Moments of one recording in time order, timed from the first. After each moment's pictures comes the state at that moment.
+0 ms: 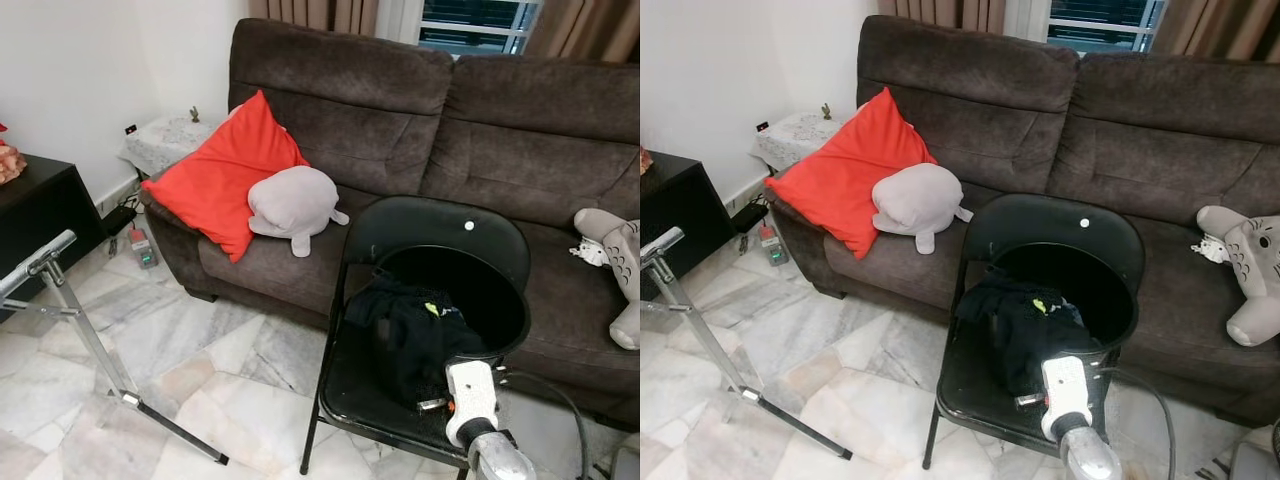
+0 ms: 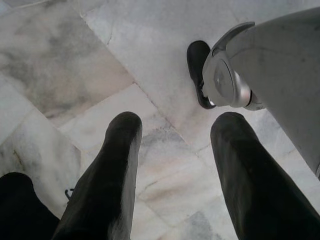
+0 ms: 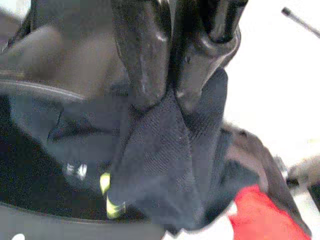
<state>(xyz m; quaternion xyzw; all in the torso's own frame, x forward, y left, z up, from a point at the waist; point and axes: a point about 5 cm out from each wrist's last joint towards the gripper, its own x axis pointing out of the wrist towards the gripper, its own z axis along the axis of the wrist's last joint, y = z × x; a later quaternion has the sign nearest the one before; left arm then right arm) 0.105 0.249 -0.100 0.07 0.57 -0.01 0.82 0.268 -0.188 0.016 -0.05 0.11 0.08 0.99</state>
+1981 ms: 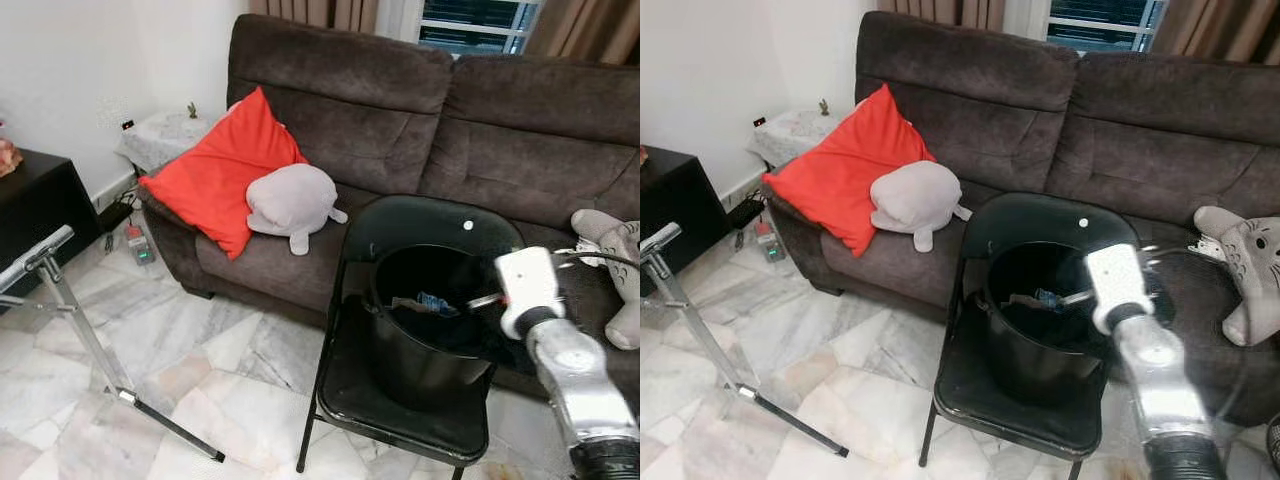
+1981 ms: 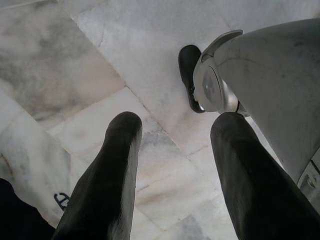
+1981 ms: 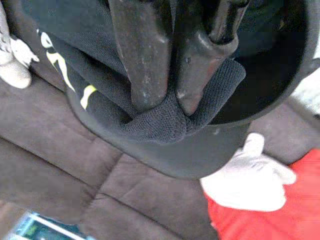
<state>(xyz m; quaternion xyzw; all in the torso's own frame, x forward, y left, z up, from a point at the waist) 0.110 0.244 -0.100 0.06 0.56 0.00 0.82 0.339 -0.236 0.148 -0.20 0.05 0.05 0.98</state>
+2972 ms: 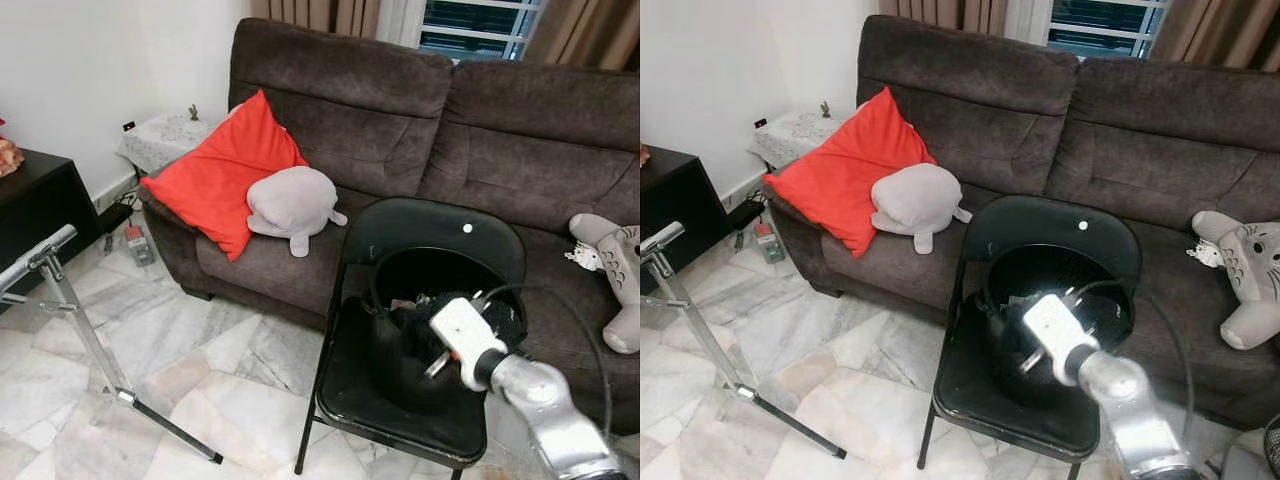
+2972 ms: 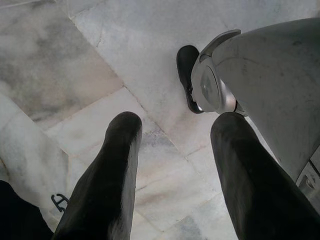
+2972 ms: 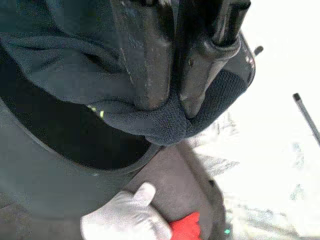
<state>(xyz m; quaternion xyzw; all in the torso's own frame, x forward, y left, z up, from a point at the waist) 0.109 0.244 -0.100 0.06 0.56 0.00 0.82 0.309 -0.193 0.100 -0.25 0.16 0.26 0.92</state>
